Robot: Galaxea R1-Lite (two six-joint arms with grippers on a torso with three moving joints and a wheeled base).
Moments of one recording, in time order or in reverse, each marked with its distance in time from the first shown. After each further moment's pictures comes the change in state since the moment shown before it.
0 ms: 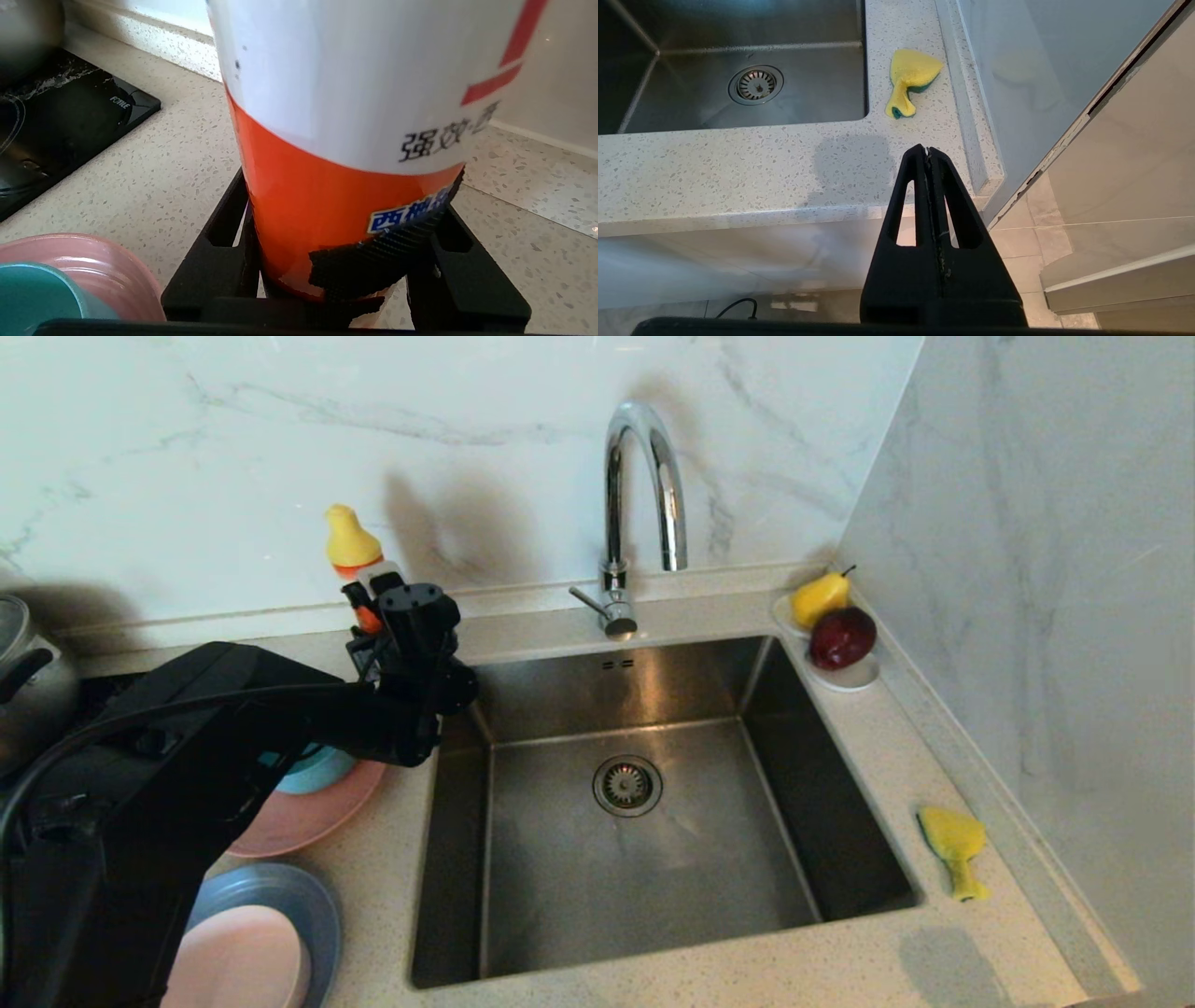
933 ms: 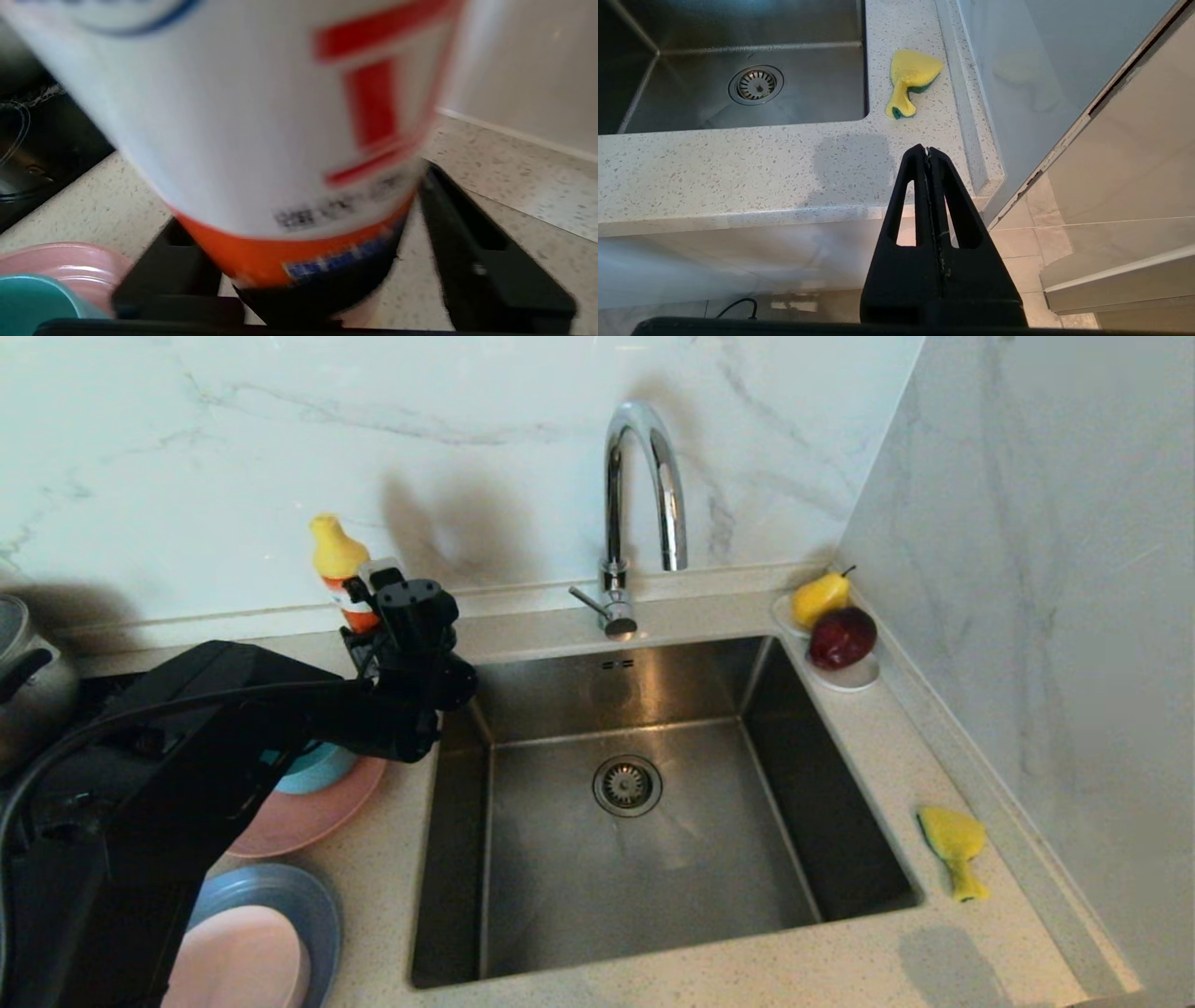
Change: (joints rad) left arm 0.000 0.000 -0.024 0.007 0.004 0.027; right arm 0.000 0.000 0.000 0.000 0.000 0.000
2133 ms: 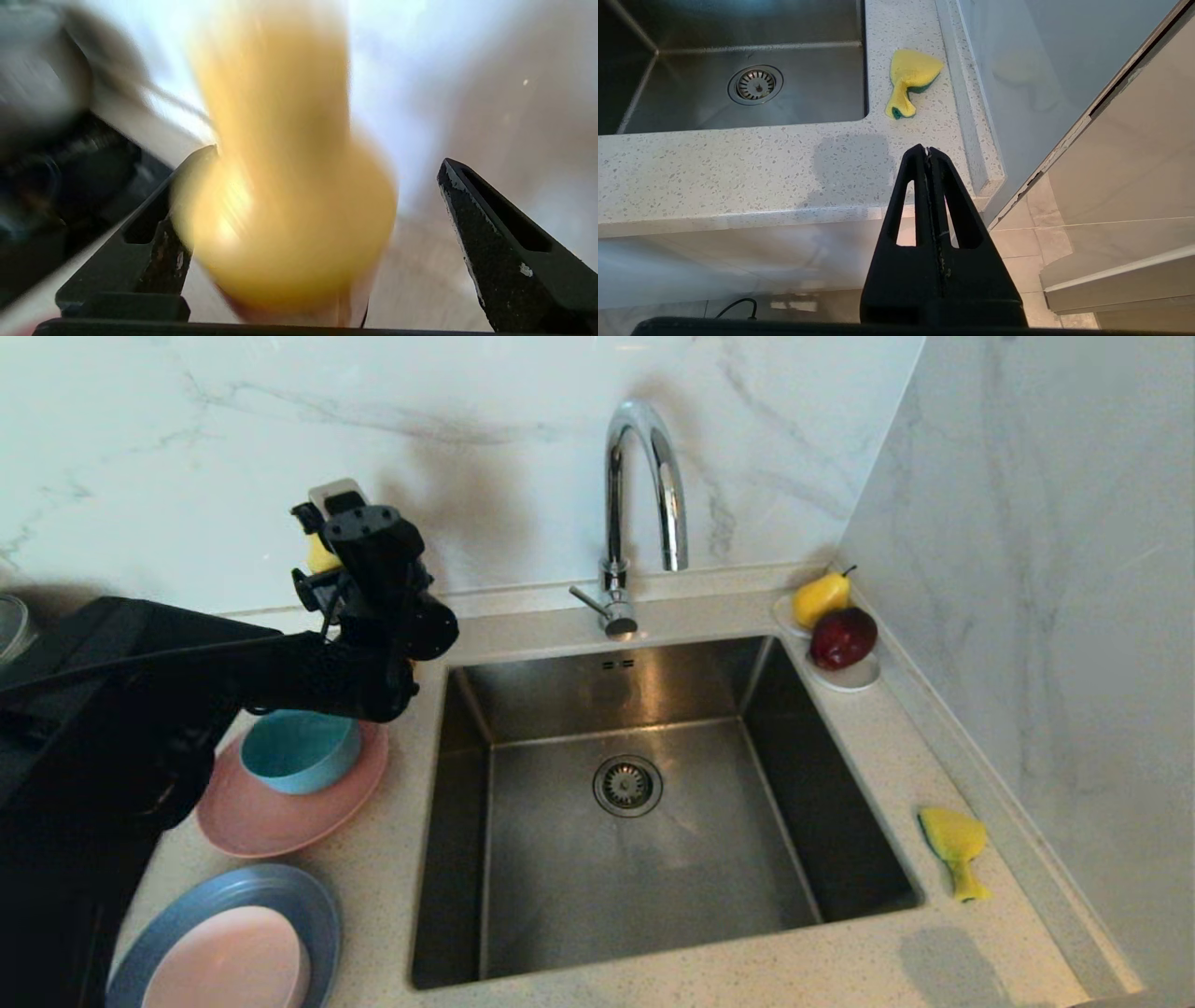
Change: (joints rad) left arm -0.015 -0.157 -0.018 0.009 0.002 0.061; right arm 0.000 0.000 0.000 0.000 0.000 0.000
